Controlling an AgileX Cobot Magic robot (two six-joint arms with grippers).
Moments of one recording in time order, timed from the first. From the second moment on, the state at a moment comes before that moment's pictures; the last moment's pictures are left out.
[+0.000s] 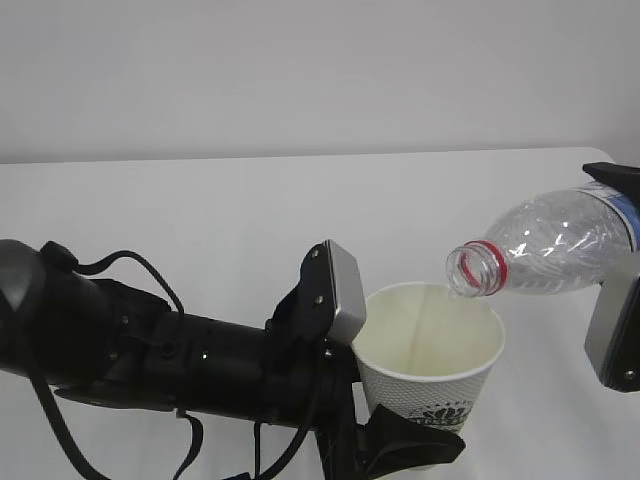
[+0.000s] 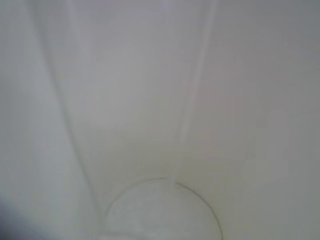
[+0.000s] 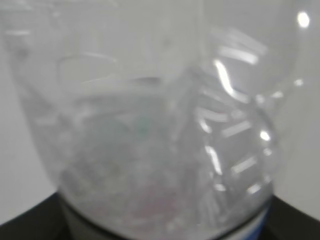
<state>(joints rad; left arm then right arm) -0.78 1.99 -0.80 0.98 -0.95 -0.57 0.25 1.12 -0.27 -0.06 -0.57 -1.46</state>
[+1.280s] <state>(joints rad) -0.78 1.99 -0.80 0.98 -0.95 -0.57 0.25 1.12 -0.27 -0.06 -0.58 -1.47</state>
